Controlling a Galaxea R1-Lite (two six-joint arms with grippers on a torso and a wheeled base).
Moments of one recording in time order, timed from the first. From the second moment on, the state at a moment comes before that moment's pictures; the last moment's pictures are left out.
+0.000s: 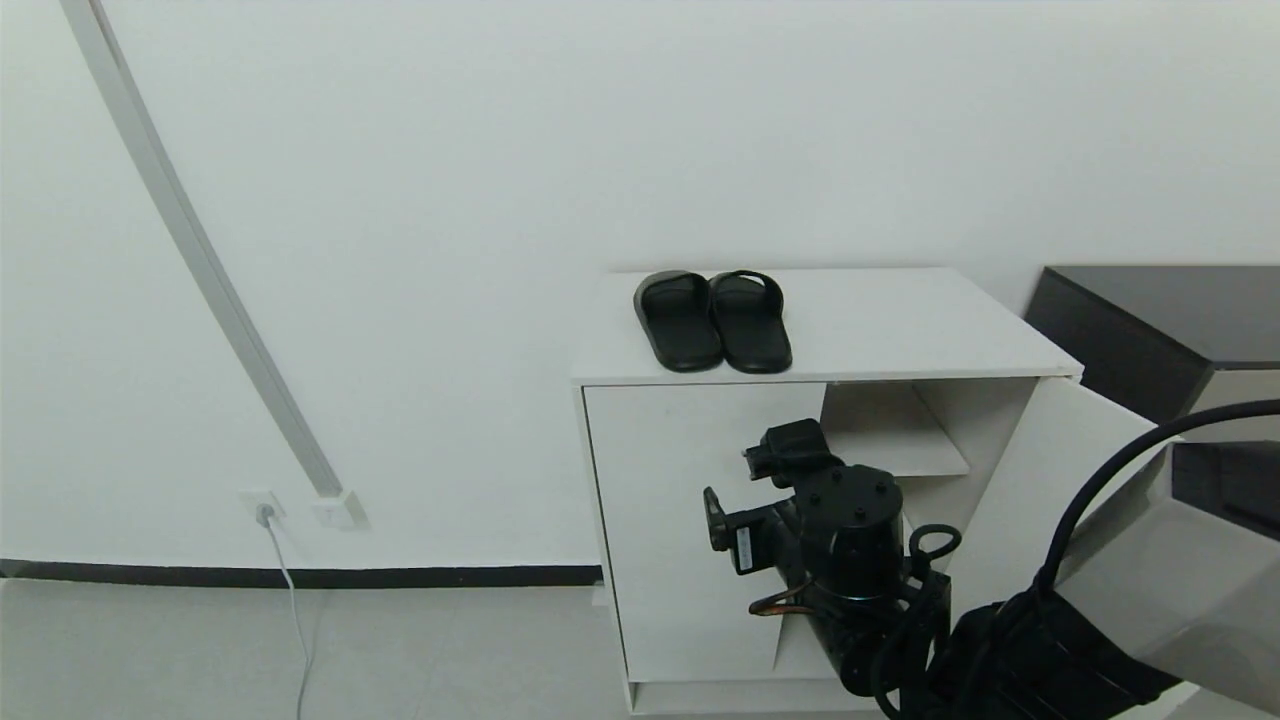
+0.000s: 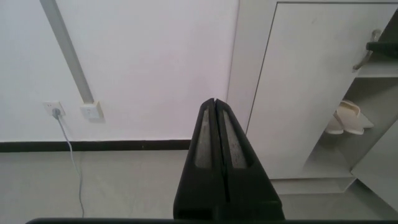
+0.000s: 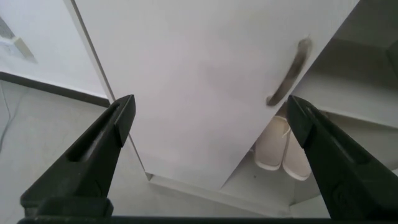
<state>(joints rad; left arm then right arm) 0.00 0.00 0.00 0.00 0.02 -0.01 0.86 2.09 -0.80 -1.12 -0.61 0.05</state>
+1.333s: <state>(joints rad) 0.00 0.00 0.00 0.00 0.03 -0.01 0.83 2.04 -1.16 -0.49 -0.62 0.26</state>
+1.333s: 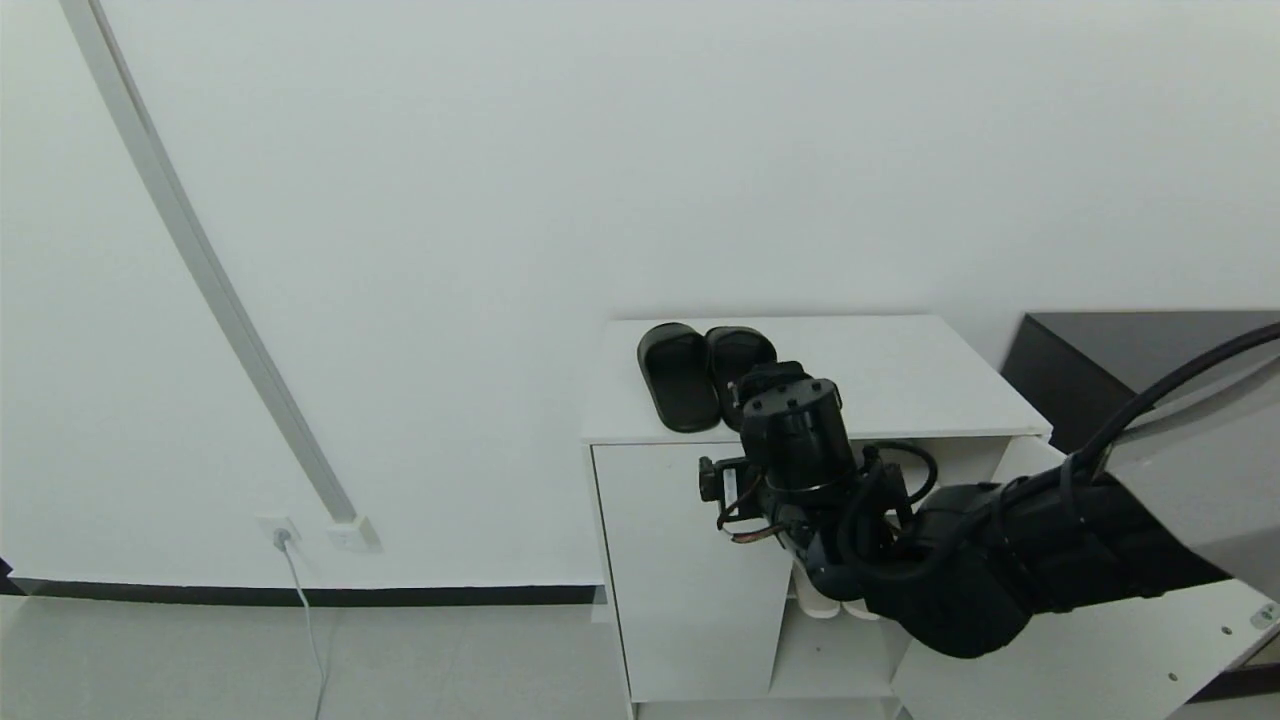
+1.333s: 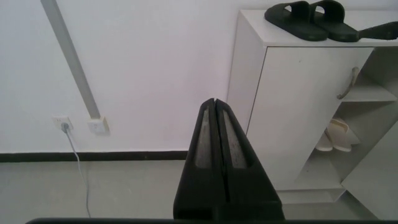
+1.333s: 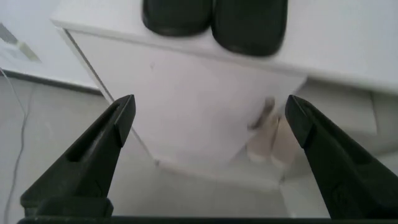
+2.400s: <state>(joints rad) 0.00 0.00 0.00 0.00 0.02 -0.02 0.85 2.11 -1.22 -0.59 -0.65 0.28</state>
